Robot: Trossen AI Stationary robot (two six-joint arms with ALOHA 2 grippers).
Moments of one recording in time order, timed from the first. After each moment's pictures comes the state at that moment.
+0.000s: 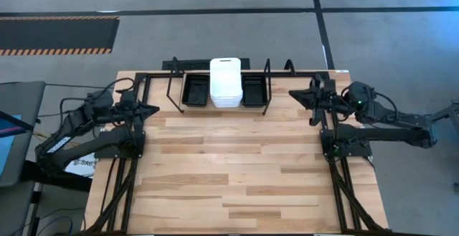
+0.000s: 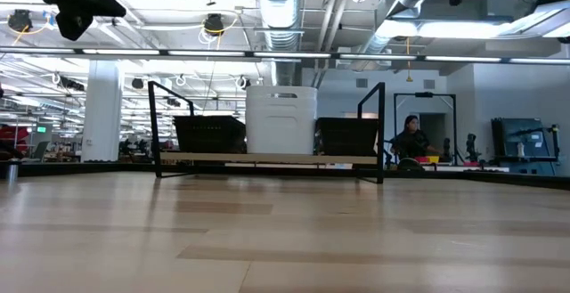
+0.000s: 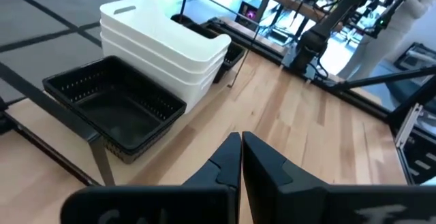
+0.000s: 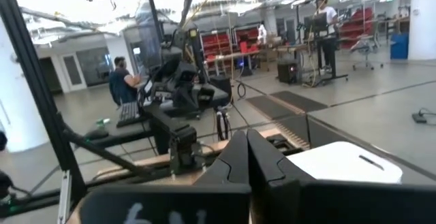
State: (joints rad) left arm 0.51 0.23 0.66 -0.76 0.19 -0.30; right arm -0.24 0.52 0.63 0.05 -0.03 0.17
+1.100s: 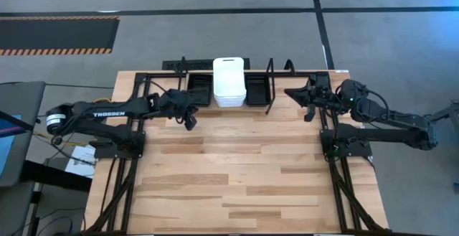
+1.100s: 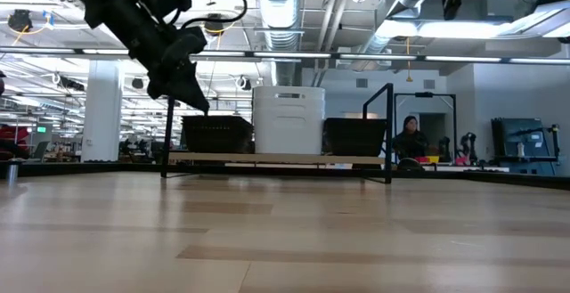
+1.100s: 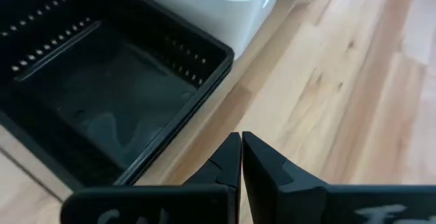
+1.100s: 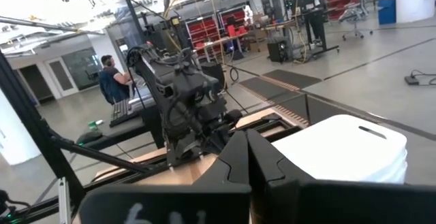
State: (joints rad) left arm 0.33 1.12 0.62 -0.23 -0.09 -0.24; right arm -0.30 0.58 0.63 0.03 -0.06 0.29
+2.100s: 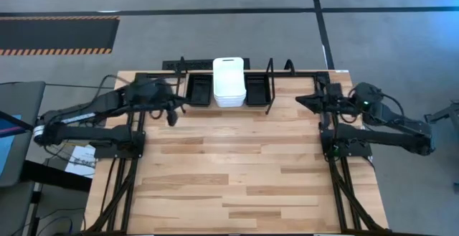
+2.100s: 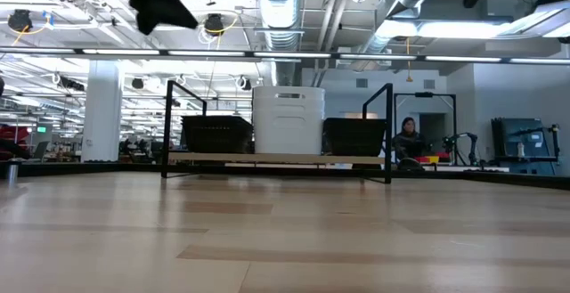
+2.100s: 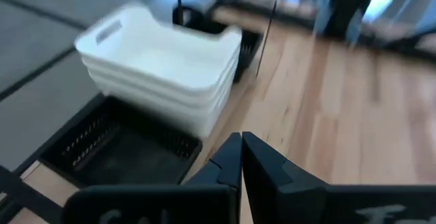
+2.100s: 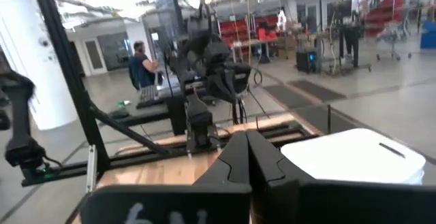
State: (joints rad) left arm 0.30 0.83 0.84 -0.50 -0.06 -0.12; right arm -0.31 0.42 0.62 -0.10 -0.19 0.17
